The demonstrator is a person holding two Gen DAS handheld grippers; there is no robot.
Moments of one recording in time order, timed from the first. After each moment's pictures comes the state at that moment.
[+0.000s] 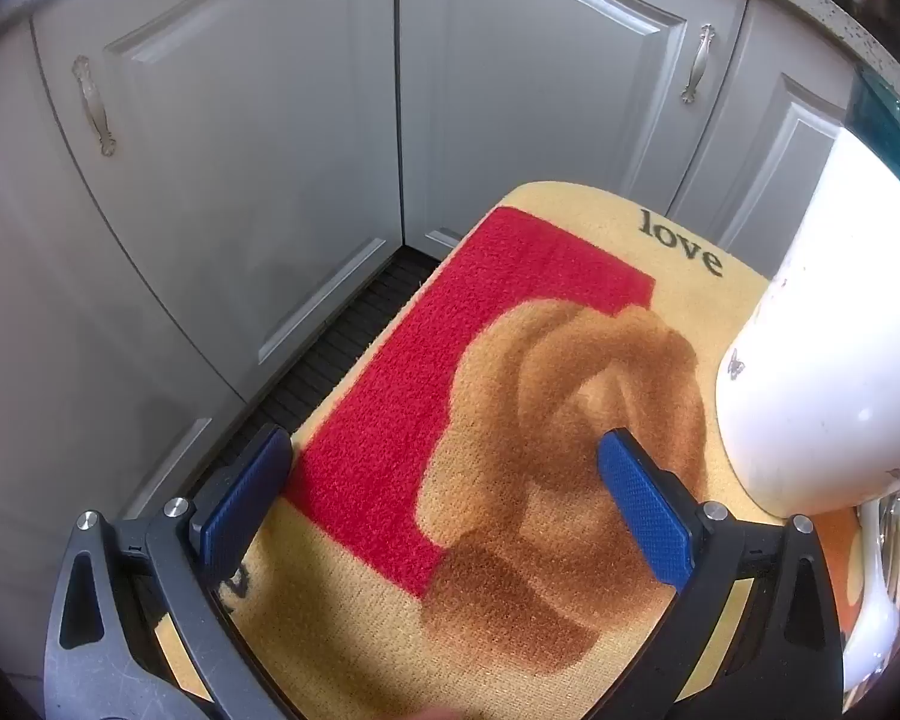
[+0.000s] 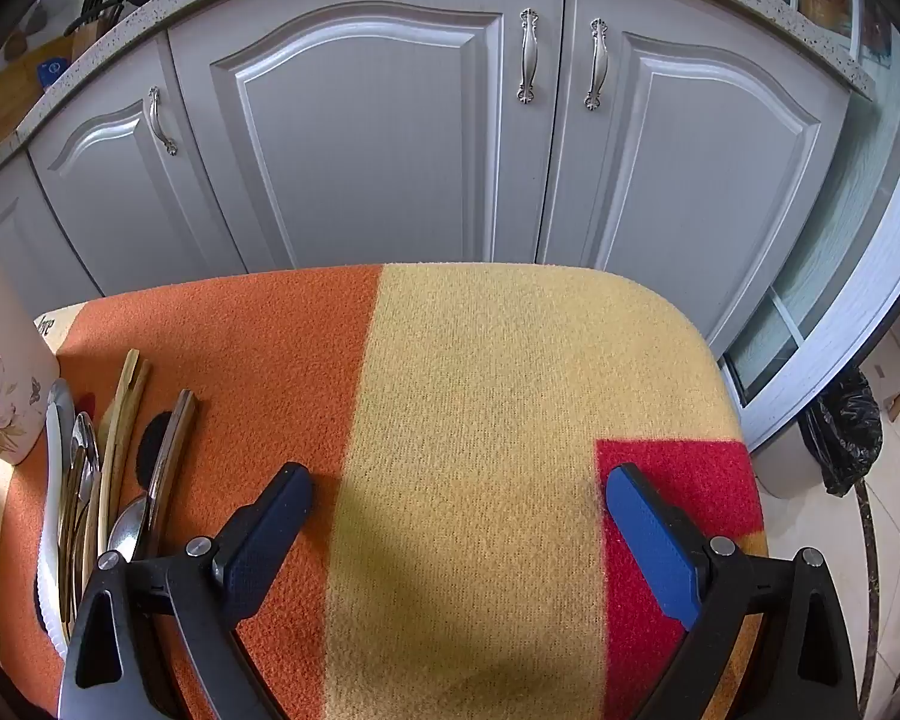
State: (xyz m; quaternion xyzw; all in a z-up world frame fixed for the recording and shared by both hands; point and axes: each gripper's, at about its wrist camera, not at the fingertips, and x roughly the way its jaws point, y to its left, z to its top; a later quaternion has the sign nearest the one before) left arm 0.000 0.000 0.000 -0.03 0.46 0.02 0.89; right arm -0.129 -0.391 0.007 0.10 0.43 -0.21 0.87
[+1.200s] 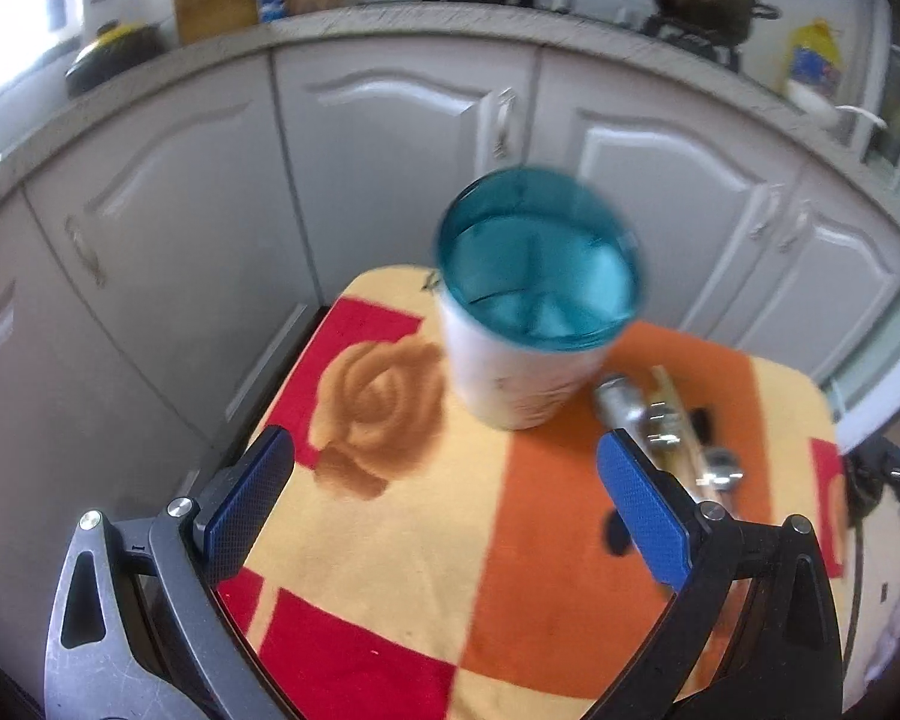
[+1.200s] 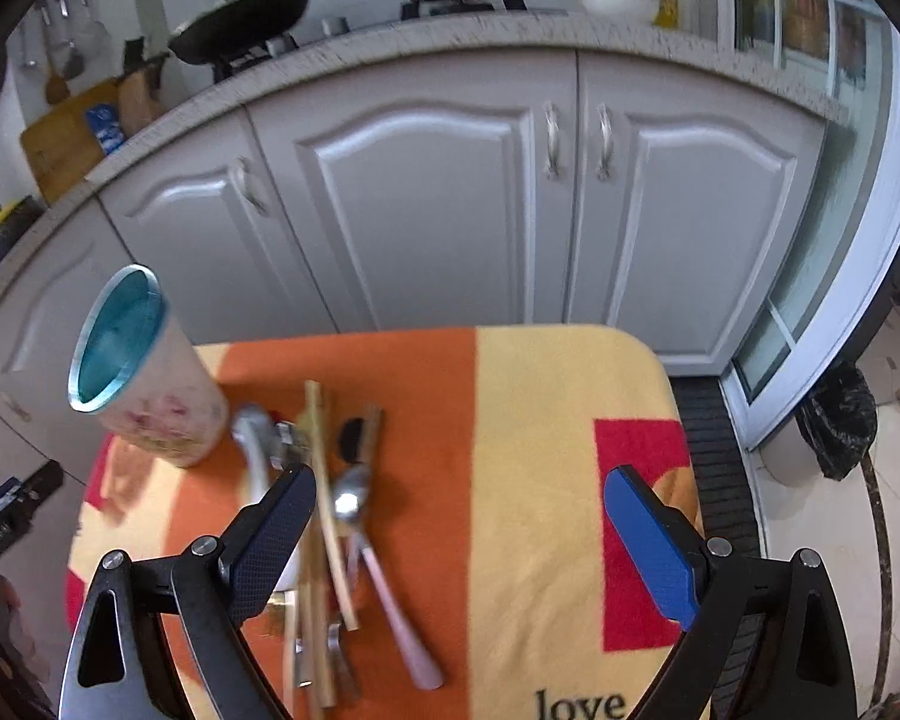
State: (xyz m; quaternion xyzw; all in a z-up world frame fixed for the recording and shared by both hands) left arm -0.112 -0.060 0.141 0.03 0.41 -0.12 0.91; right arm -0.188 -0.319 0.137 0.13 0.39 -0.17 0.89
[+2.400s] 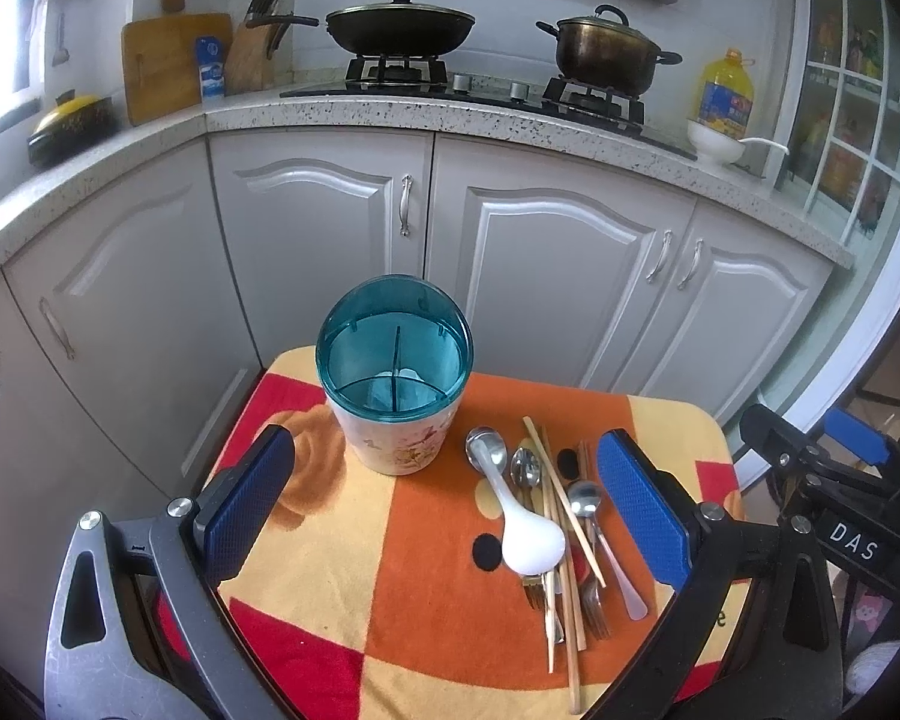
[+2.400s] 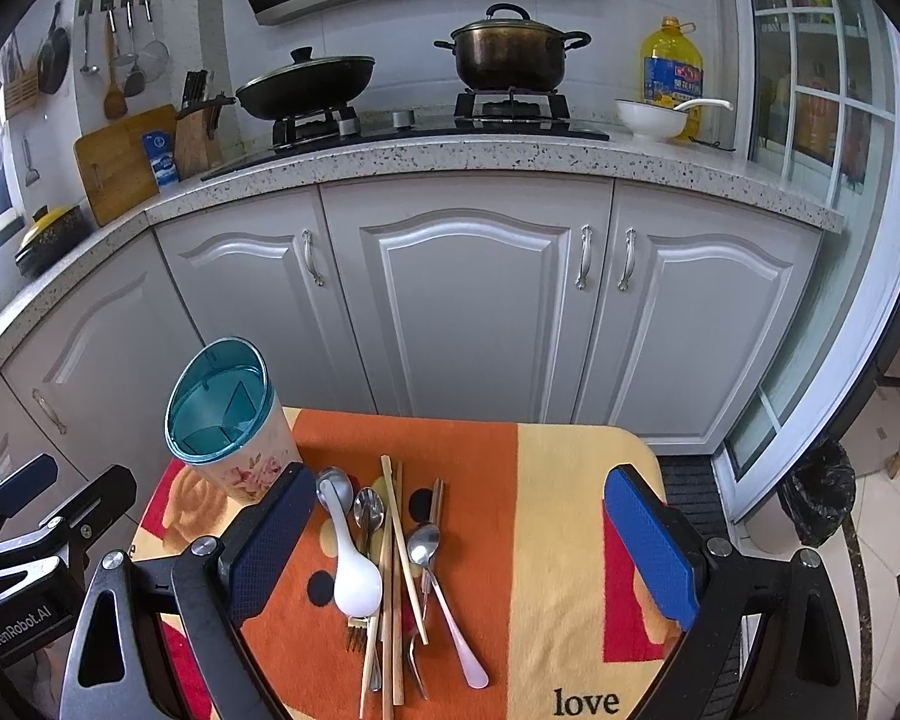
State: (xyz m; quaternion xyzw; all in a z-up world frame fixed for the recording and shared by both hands) left arm -0.153 -0.107 0.216 0.02 0.35 -0.18 0.92; right arm -0.199 -0.275 0.213 0.08 0.34 -0.17 0.92
